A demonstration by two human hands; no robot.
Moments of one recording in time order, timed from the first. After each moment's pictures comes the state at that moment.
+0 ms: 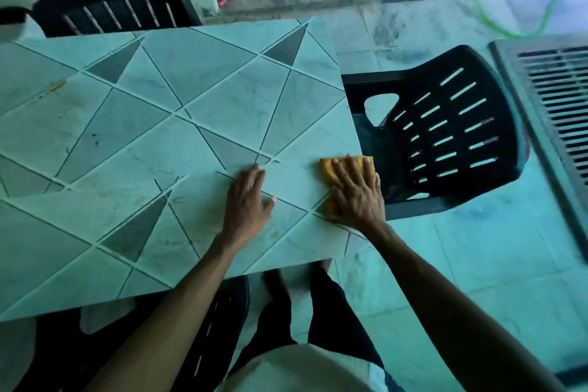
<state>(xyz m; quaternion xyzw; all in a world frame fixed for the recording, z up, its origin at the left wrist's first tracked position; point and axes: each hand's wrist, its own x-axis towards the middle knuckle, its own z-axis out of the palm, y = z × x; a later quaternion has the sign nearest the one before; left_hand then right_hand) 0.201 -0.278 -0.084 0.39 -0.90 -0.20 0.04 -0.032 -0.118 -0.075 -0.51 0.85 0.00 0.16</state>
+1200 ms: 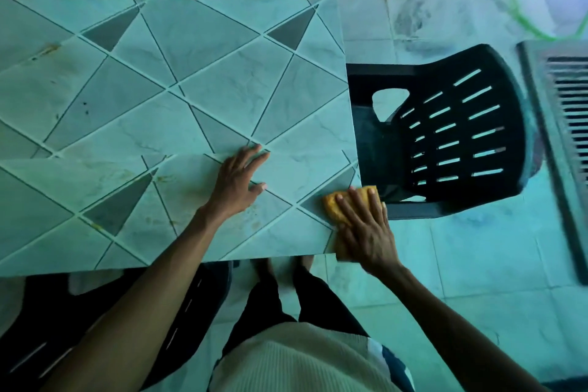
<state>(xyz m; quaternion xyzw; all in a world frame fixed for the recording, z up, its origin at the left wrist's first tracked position) 0.183 -0.296 -0.089 0.34 -0.91 -0.23 0.04 -0.050 -0.032 -0.080 -0.59 0.79 -0.04 0.16</state>
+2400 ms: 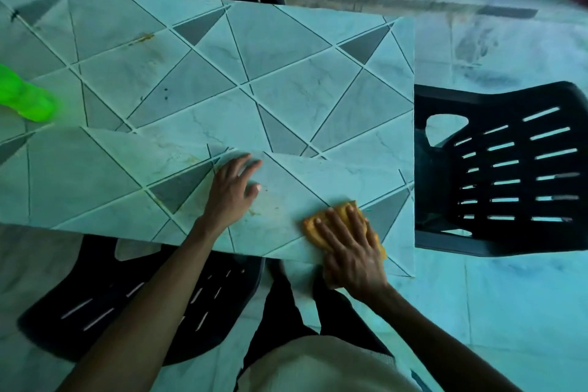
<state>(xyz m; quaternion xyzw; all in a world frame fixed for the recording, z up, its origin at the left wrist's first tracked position) 0.298 -0.309 -0.081 0.47 -0.86 -0.17 0.06 0.056 -0.082 -0.064 -0.70 0.70 -0.05 0.13</state>
